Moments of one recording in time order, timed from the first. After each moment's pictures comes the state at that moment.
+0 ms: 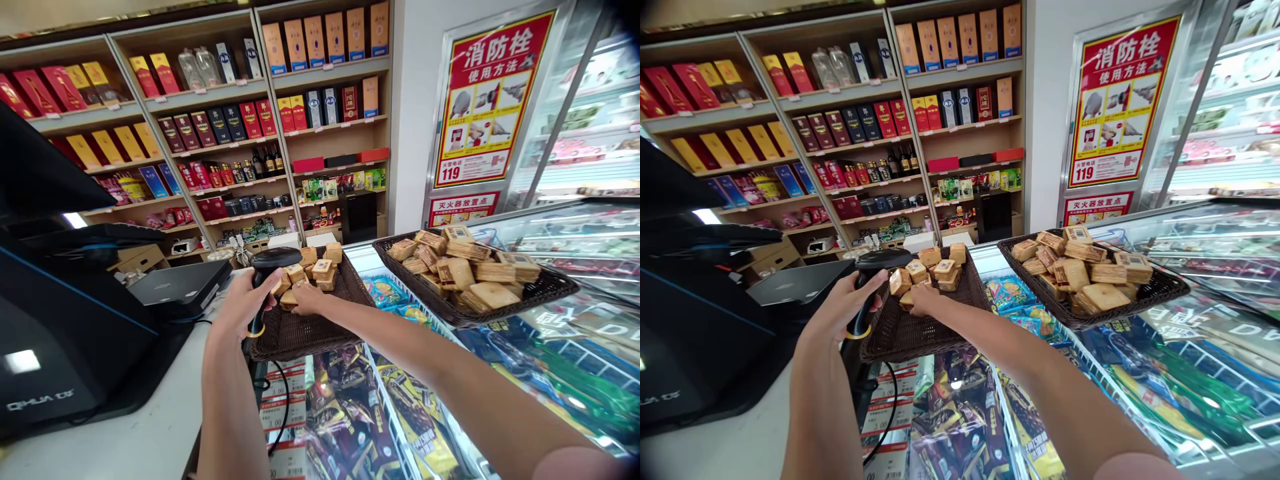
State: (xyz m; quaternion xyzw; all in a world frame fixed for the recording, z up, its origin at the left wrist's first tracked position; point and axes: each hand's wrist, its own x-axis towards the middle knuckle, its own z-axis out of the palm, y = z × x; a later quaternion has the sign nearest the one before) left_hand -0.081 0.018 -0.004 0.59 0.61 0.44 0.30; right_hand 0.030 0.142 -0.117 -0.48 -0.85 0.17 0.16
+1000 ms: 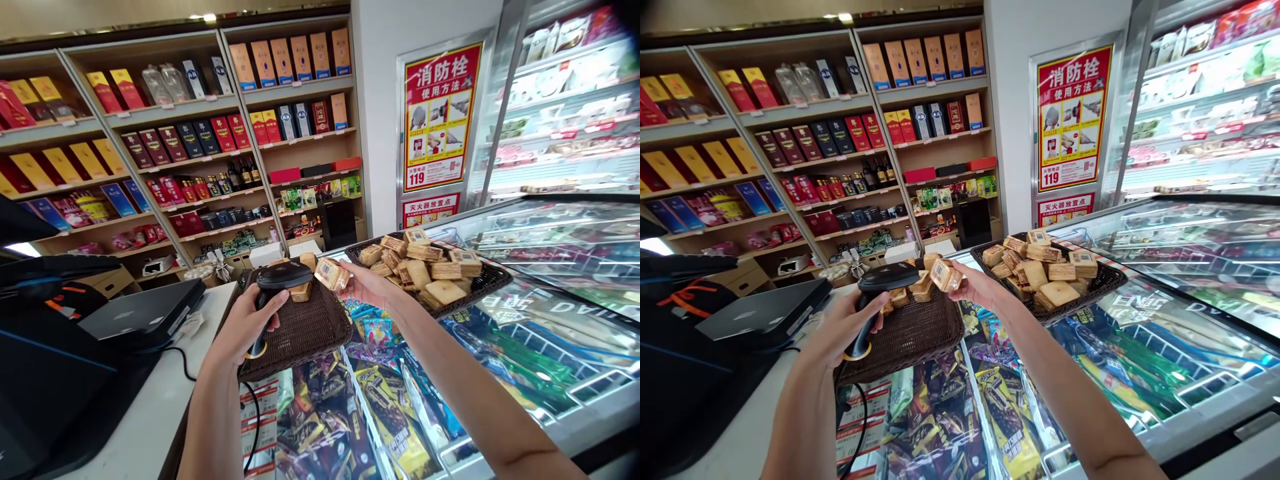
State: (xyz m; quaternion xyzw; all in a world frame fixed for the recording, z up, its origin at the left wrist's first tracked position) left_hand -0.023 0.013 -0.008 0.67 0.53 0.39 0.34; right_hand 0.228 0.099 -0.080 -0.33 -0.40 0.71 0.48
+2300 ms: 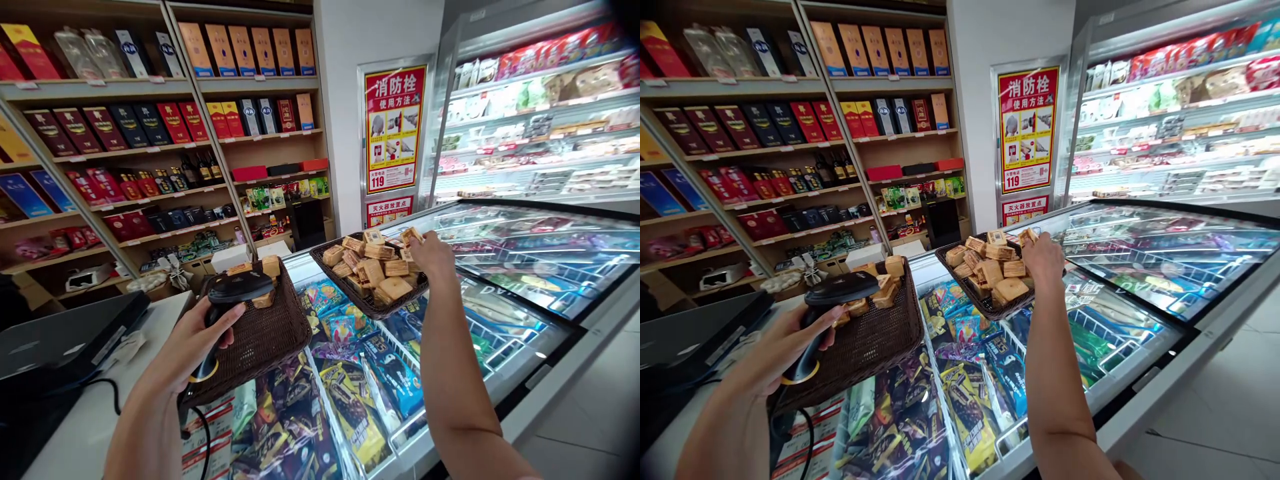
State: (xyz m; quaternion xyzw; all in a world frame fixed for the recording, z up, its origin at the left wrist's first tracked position) left_hand -0.012 0.013 -0.001 0.68 0.55 0.37 0.31; right_hand 0.423 0.062 -0.068 -0.86 -0.35 -0.05 0.37
